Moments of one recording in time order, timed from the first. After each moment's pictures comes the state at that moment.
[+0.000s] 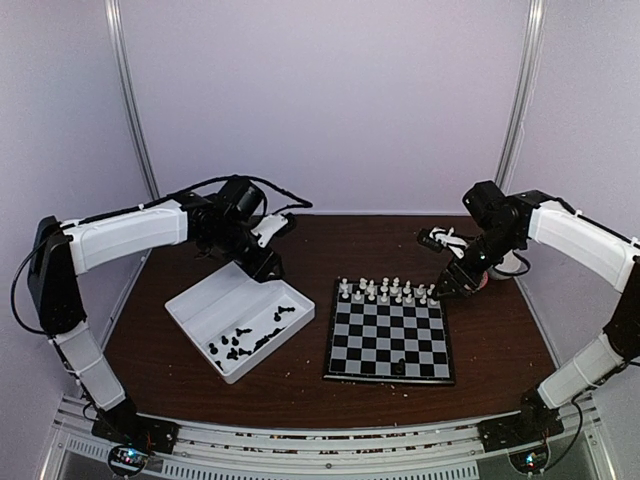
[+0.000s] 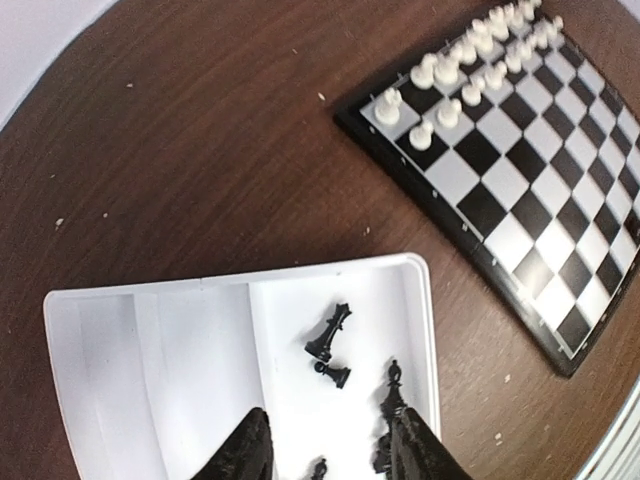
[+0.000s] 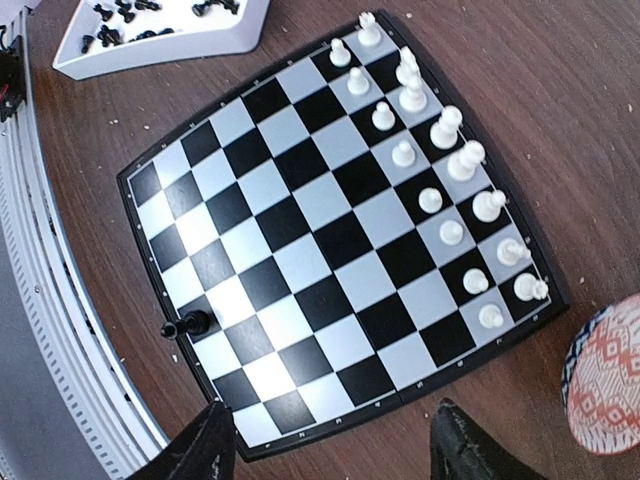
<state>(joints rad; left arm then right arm) -0.68 1.72 1.43 -0.70 0.13 0.12 0.35 1.44 1.25 -1.03 -0.40 -0.50</state>
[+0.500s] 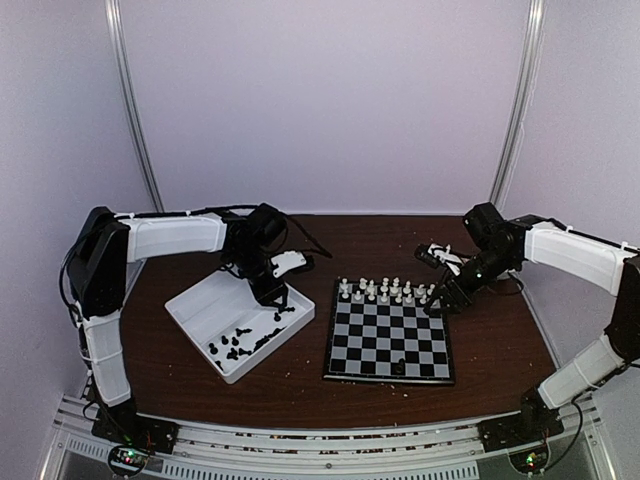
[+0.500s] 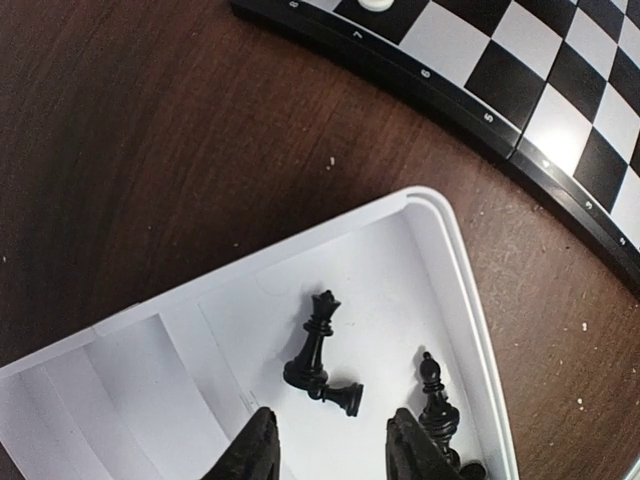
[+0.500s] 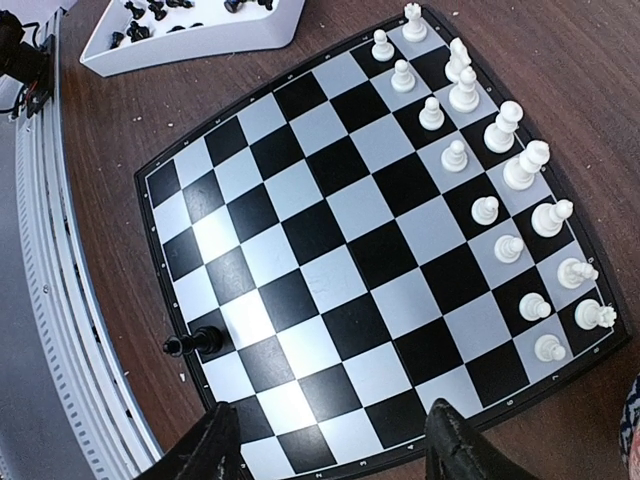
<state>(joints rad) -0.68 1.96 1.50 -0.77 0.17 0.44 0.33 1.43 1.05 -0.83 -0.54 -0.52</state>
